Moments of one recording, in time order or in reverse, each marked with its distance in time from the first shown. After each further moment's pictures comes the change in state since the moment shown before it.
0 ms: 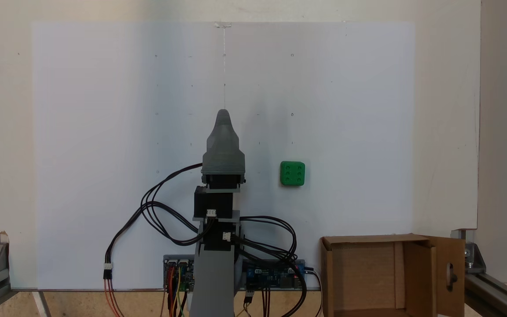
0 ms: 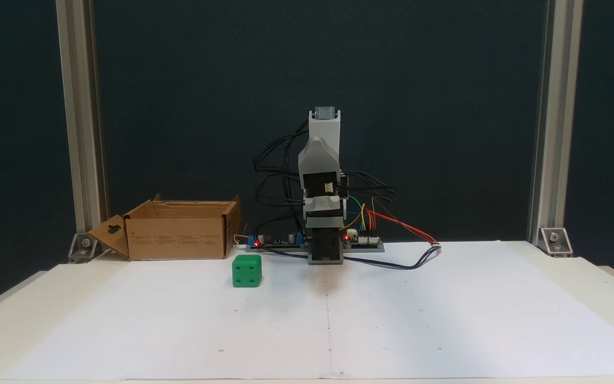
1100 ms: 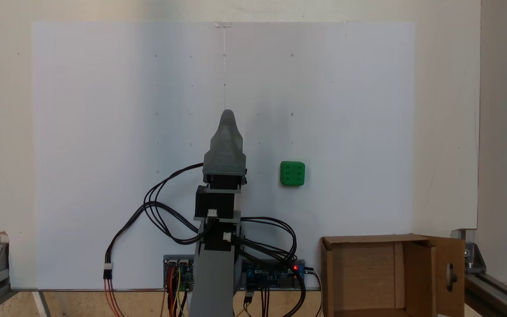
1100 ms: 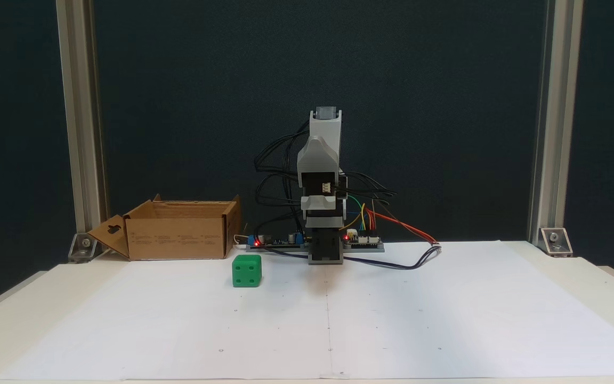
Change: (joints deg) arm 1.5 0.0 0.0 -0.4 -3.9
